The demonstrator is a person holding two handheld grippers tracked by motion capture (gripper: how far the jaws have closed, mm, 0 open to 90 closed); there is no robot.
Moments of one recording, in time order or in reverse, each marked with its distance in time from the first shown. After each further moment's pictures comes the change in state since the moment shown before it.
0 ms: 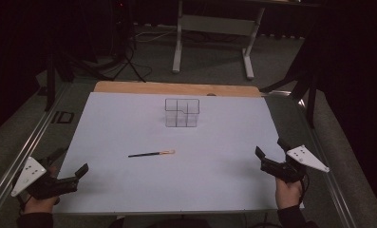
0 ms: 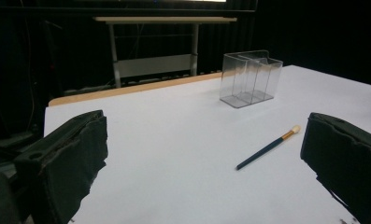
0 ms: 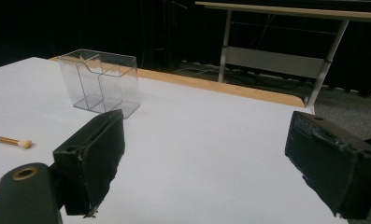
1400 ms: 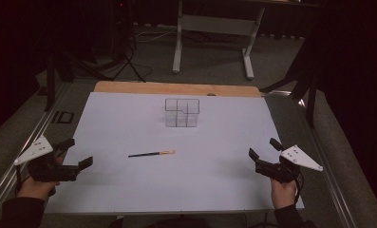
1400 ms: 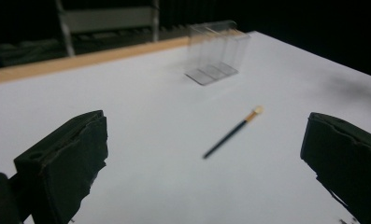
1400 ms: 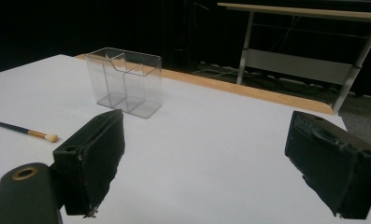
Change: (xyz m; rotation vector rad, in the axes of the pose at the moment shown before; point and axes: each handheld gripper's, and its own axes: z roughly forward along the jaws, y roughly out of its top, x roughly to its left) left arm 0.010 0.049 0.029 0.235 -0.200 -0.042; right arm 0.010 -0.002 0.007 -0.008 0.084 -0.022
